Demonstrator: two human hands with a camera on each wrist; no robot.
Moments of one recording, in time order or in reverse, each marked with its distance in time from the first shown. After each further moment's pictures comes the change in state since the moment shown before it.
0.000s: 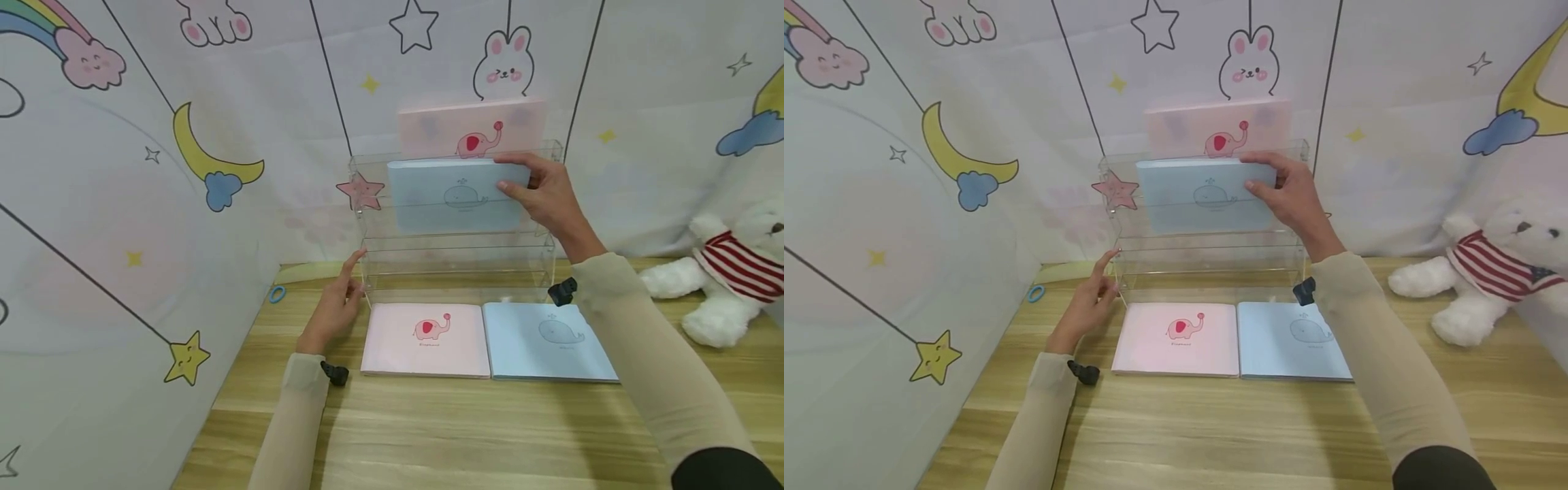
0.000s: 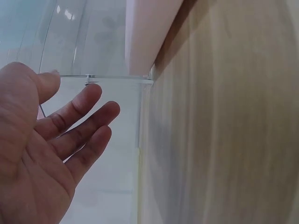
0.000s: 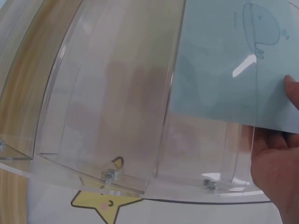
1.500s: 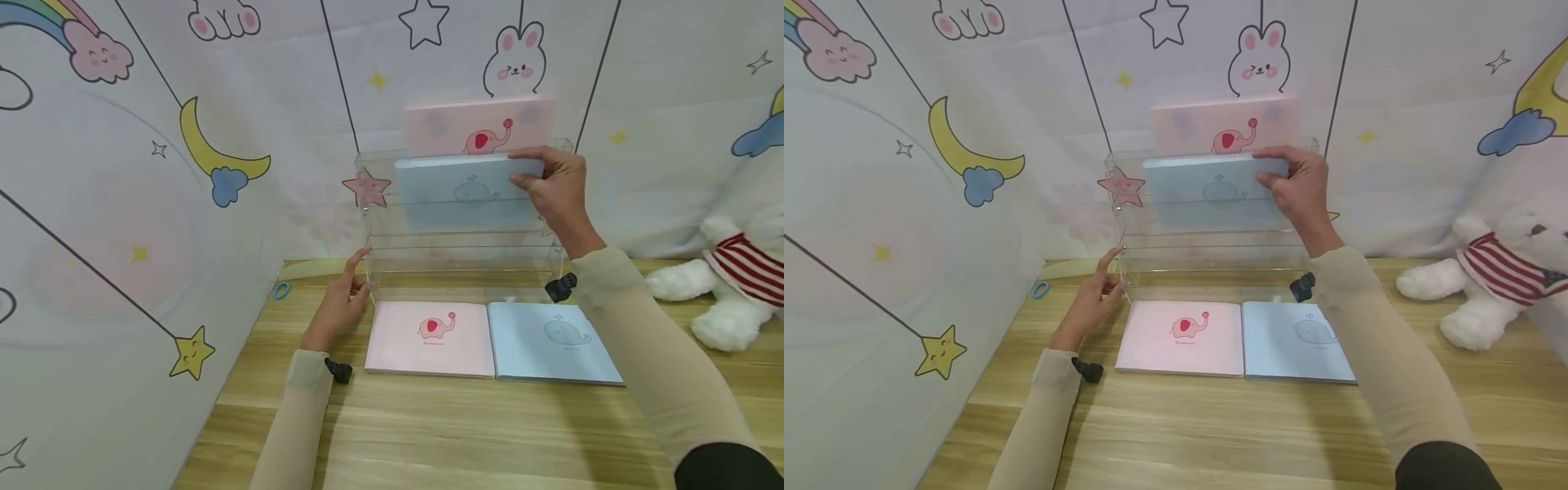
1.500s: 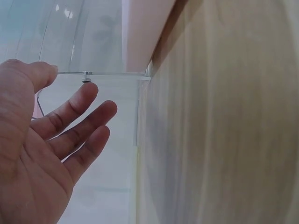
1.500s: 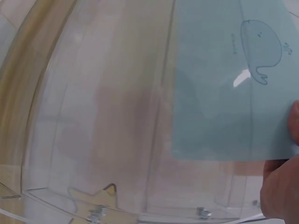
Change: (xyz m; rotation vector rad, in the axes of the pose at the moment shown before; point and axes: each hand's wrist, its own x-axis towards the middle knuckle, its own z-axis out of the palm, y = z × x) left_hand 0.001 -0.005 0.000 -0.055 -0.007 -0.061; right_hand 0.008 -0.006 0.011 -0.047 0.289 -0.005
